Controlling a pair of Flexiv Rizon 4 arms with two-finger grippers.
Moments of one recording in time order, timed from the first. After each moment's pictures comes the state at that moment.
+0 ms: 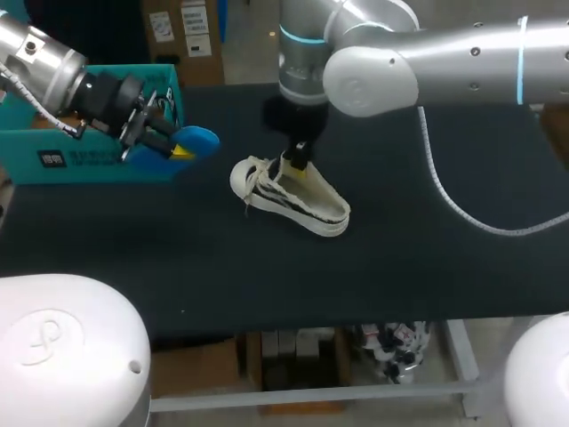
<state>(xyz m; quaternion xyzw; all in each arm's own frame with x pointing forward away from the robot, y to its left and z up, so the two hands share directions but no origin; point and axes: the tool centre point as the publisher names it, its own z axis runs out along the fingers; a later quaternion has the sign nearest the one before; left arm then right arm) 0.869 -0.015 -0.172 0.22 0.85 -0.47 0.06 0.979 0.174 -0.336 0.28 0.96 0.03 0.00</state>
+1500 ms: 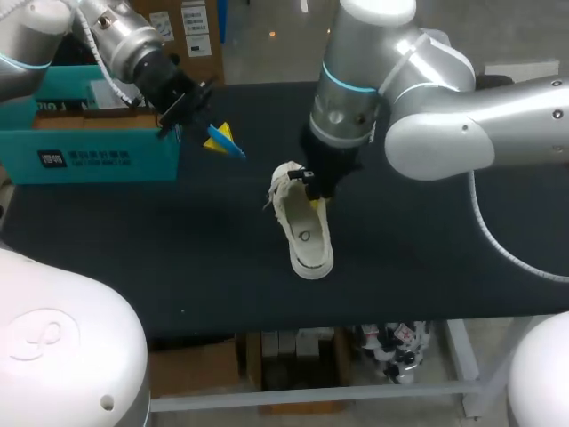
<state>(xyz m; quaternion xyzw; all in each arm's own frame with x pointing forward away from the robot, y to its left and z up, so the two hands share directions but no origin) 0.864 -0.078 -0.161 0.51 0.67 -0.54 -0.03 0.893 0.155 -0.346 0.60 0.80 0.09 -0.01</state>
